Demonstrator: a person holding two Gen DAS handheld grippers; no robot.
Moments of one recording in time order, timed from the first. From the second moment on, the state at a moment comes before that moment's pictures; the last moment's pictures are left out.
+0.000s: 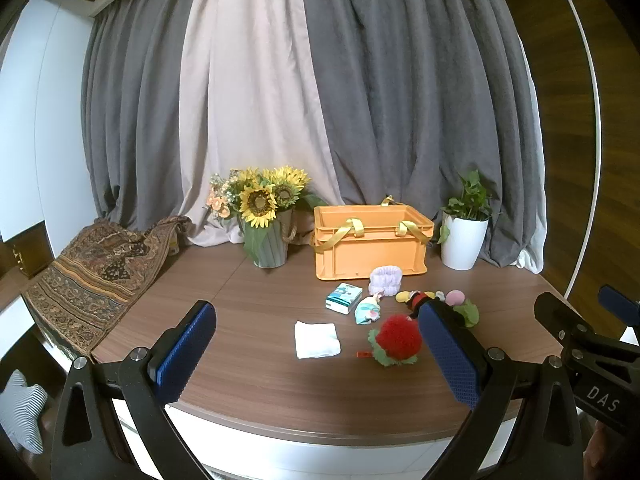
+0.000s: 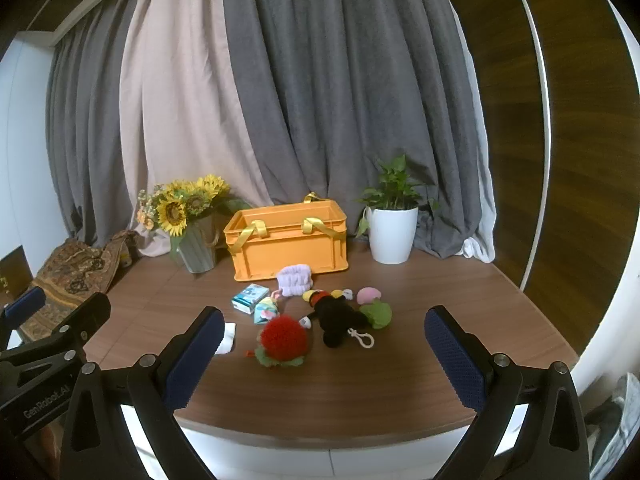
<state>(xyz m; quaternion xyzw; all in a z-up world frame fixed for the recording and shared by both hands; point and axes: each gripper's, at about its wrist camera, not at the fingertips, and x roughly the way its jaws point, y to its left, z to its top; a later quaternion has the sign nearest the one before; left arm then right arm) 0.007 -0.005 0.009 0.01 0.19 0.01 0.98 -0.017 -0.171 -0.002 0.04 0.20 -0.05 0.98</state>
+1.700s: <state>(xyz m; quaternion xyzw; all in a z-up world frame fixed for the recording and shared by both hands) 0.005 -0.001 0.001 0.01 0.19 0.00 0.98 -0.016 -0.170 -0.003 0.04 0.20 -0.05 0.98</state>
